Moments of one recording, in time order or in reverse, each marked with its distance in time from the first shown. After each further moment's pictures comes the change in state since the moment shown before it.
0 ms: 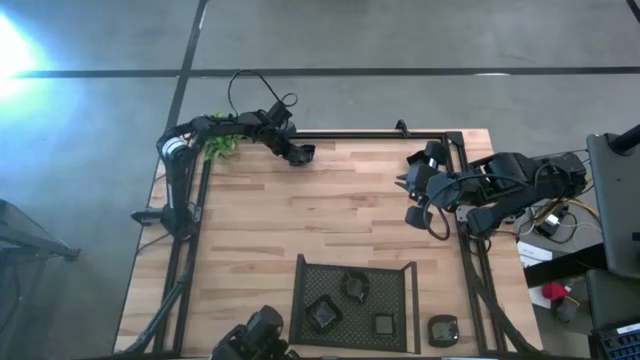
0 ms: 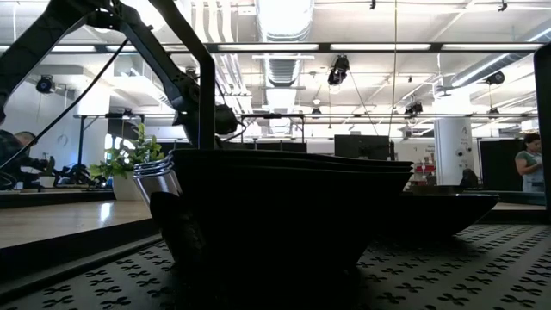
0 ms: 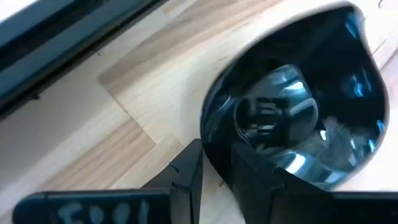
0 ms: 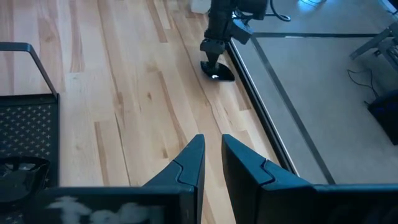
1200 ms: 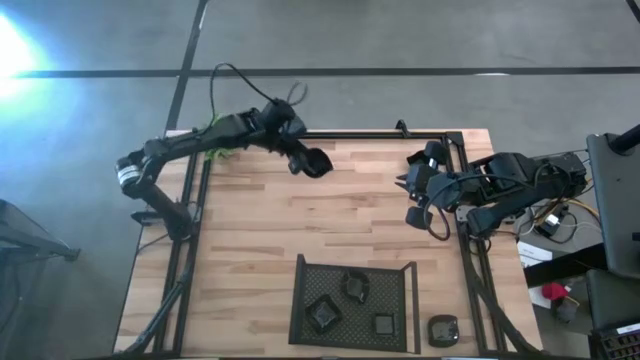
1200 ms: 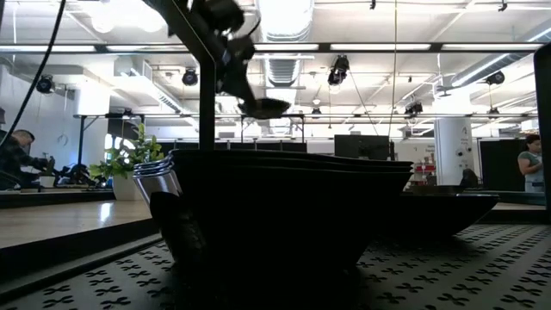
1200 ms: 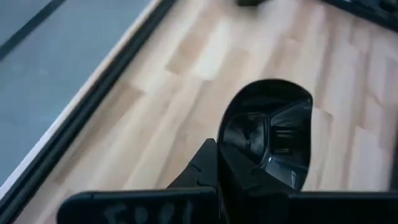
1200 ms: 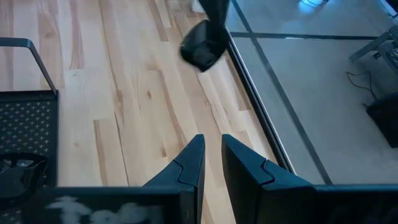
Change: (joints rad) left arm -0.318 -0.414 0.098 -0.166 -0.140 0.102; right arm 0.000 0.000 0.000 -0.003 -0.001 -0.014
